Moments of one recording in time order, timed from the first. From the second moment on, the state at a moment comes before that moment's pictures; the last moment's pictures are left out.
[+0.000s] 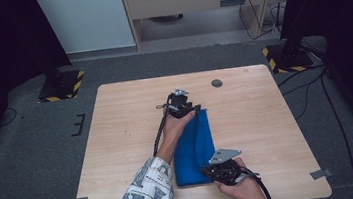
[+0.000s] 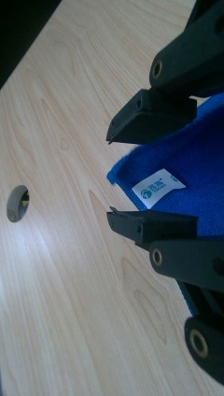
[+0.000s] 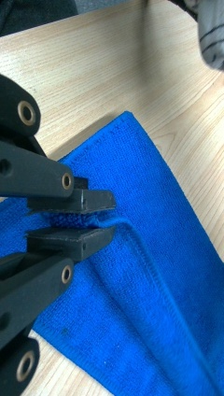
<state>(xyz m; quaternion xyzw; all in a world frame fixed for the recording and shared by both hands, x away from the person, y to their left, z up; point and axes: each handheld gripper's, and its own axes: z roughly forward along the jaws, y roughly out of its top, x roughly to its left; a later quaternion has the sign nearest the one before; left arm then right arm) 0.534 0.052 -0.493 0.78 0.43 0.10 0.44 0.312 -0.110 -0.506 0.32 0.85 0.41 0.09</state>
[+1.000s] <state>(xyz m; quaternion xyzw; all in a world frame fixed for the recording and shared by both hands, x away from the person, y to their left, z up) 0.489 0.105 -0.462 0.77 0.41 0.13 0.47 0.307 -0.134 -0.511 0.36 0.85 0.38 0.09</state>
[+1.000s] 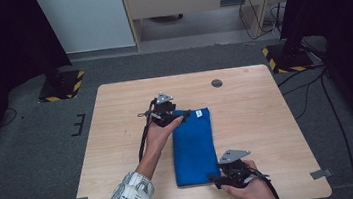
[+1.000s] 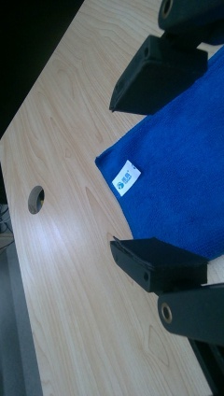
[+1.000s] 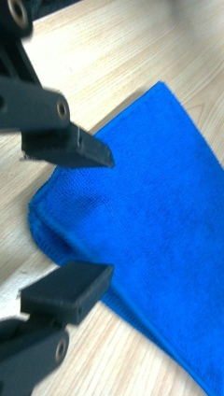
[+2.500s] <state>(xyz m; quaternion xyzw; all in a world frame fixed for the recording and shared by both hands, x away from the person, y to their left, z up) 0.492 0.114 -0.474 0.80 0.41 0.16 0.42 0.372 -0.139 -0.503 0.39 0.81 0.40 0.15</state>
